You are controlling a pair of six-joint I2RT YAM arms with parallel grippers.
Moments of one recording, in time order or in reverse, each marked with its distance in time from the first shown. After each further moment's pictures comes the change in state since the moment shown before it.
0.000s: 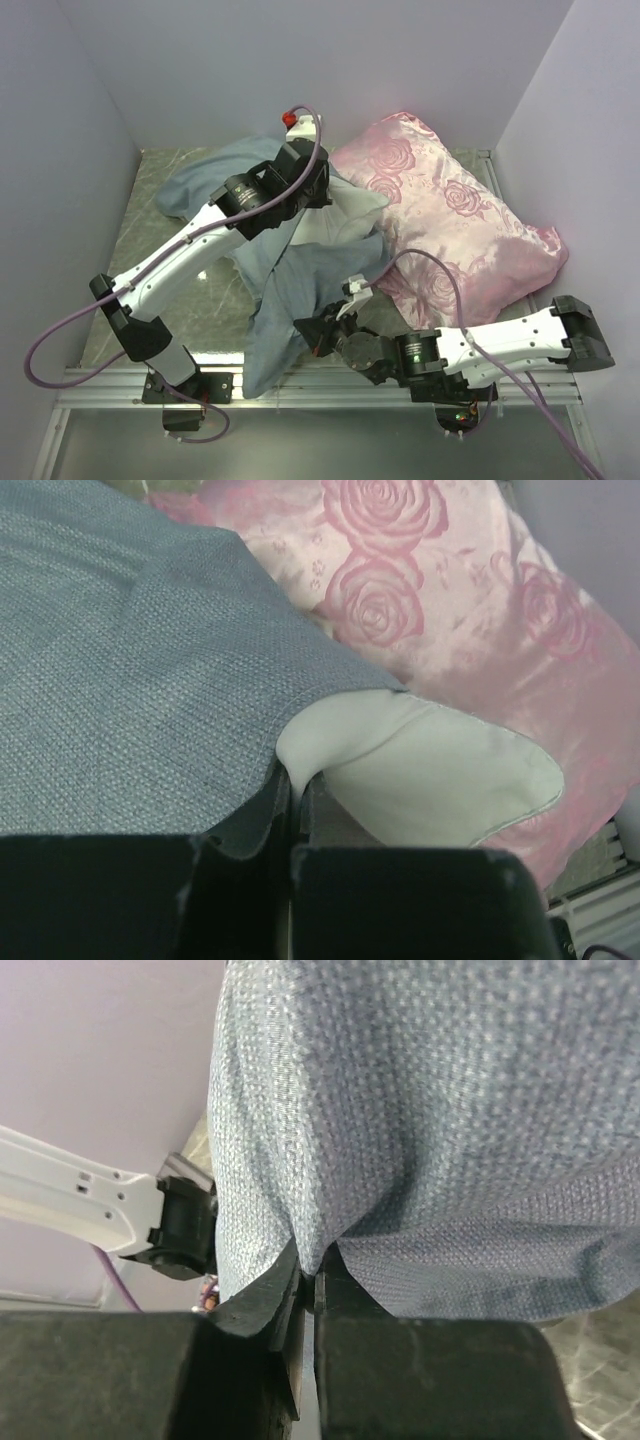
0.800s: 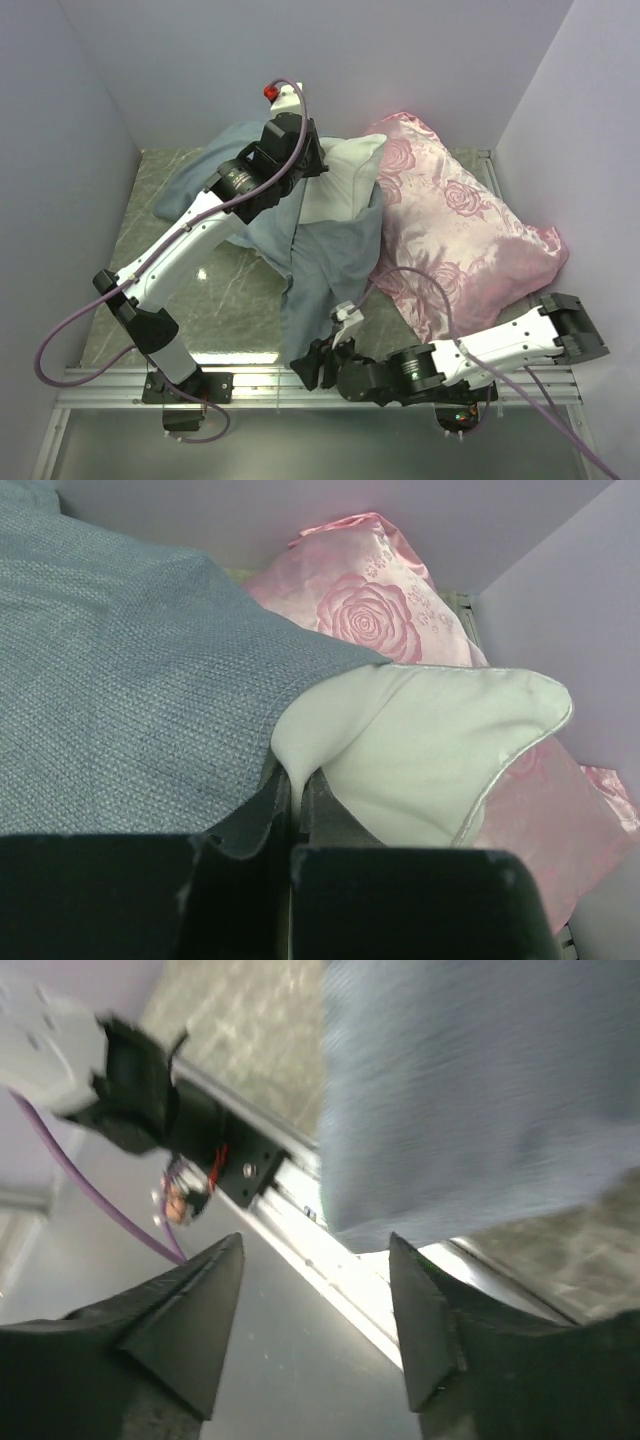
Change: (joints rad) left arm 0.089 0.048 0.079 0.134 0.008 0.011; right arm 0.148 0.082 -0.035 -0.103 -0.029 0.116
